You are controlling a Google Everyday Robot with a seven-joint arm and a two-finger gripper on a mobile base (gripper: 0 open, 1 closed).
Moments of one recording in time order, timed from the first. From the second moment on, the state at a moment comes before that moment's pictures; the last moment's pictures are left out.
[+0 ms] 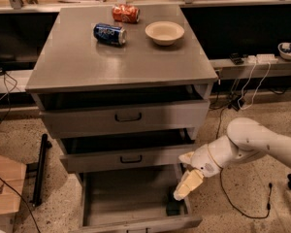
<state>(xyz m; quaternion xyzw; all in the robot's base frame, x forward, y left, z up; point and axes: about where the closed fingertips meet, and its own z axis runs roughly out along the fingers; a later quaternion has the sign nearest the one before) 0.451 -0.113 0.568 -0.49 0.77 0.37 0.17</state>
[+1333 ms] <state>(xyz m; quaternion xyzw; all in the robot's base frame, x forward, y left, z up) 0.478 -0.089 0.427 -0.54 0.77 0.29 0.17</state>
